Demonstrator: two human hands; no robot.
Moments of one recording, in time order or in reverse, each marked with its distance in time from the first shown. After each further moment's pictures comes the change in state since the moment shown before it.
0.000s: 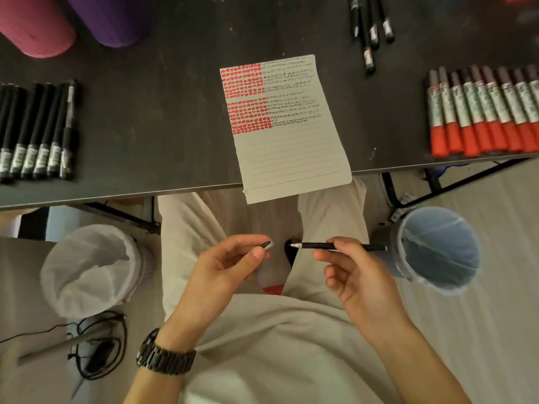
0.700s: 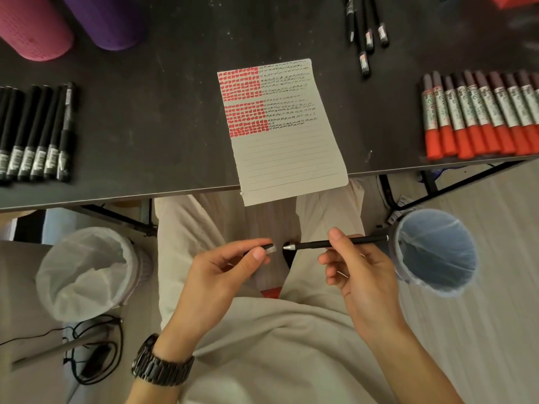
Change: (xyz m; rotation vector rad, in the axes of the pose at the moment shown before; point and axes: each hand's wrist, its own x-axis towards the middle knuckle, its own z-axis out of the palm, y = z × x) left_hand -0.006 0.005 0.002 0.074 0.010 0.132; right_hand -0.008 -0.003 0.010 -0.147 0.053 -0.257
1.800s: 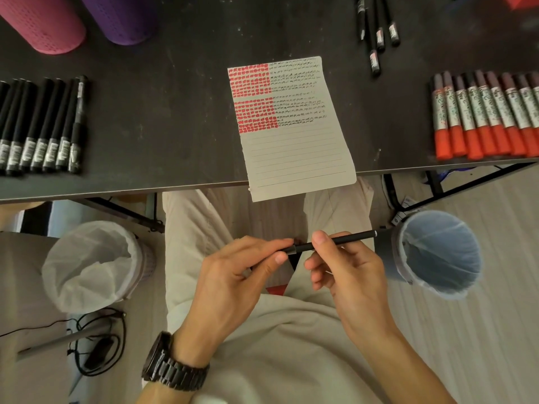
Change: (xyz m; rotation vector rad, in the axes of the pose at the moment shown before) left_hand -0.005 -0.001 0.010 0.482 0.084 0.459; right_hand -0.010 0.008 0.014 -0.116 -0.137 -0.118
